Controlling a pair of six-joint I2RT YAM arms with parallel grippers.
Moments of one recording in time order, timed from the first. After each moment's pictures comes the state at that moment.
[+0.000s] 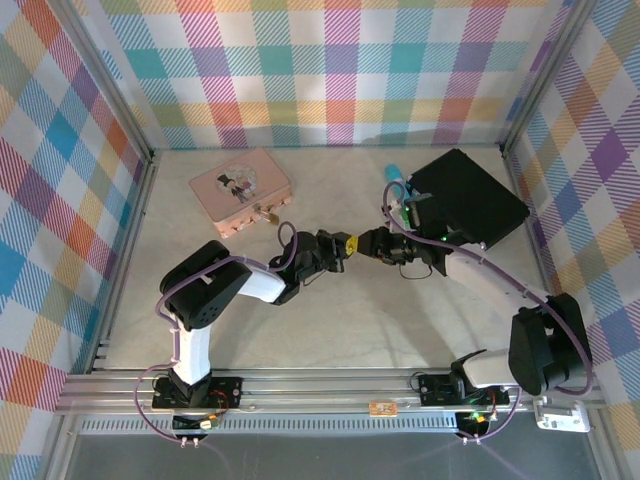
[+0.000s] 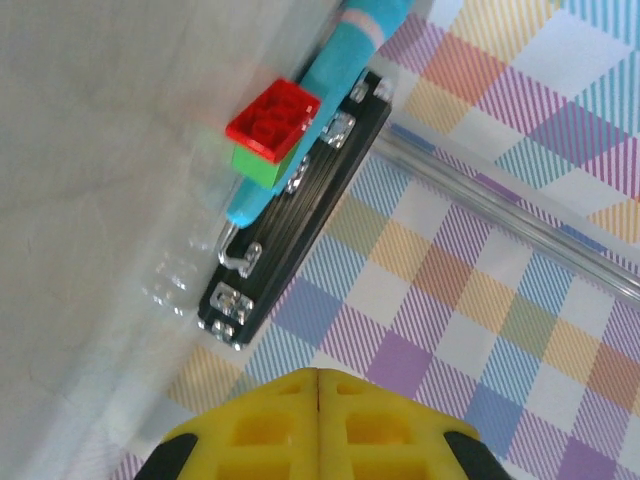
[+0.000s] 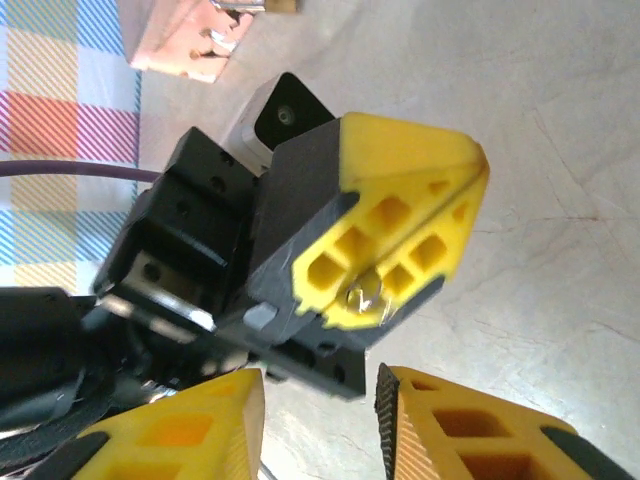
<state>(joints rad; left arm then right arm) -0.73 1.94 0.81 0.93 0.13 -1.99 0.41 1.34 0.89 -0.33 -0.62 0.63</state>
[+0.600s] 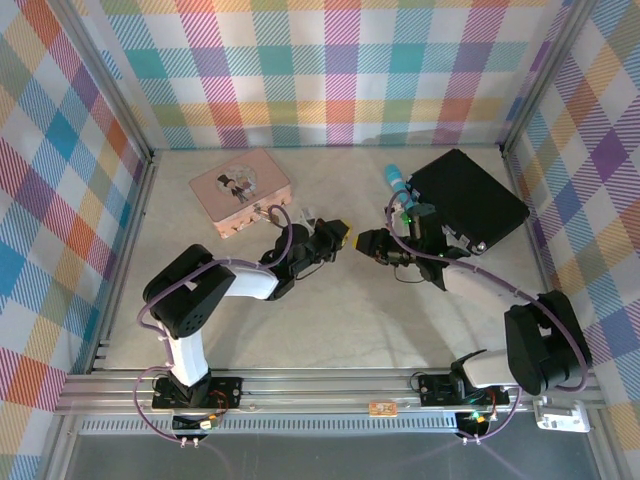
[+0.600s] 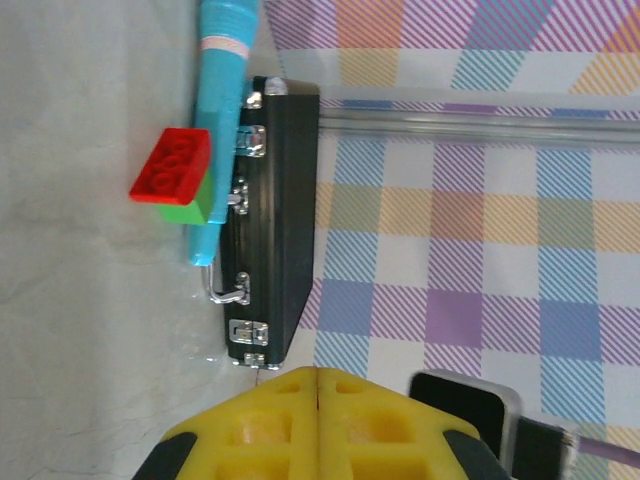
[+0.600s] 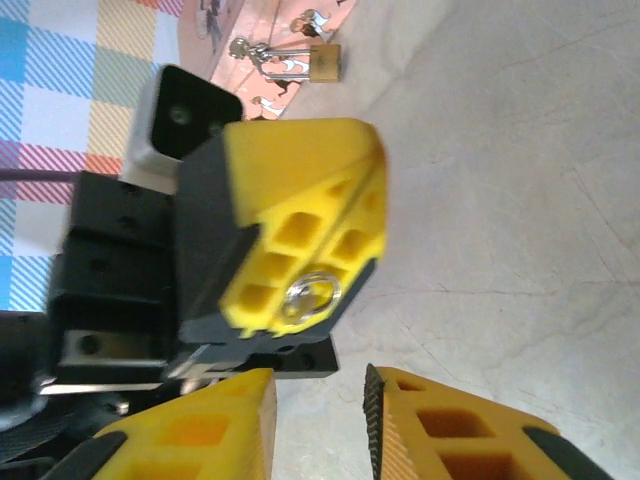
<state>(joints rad) -0.73 1.83 0.81 0.91 0.12 -1.55 0.41 1.36 0.71 0.10 -0.65 0.82</state>
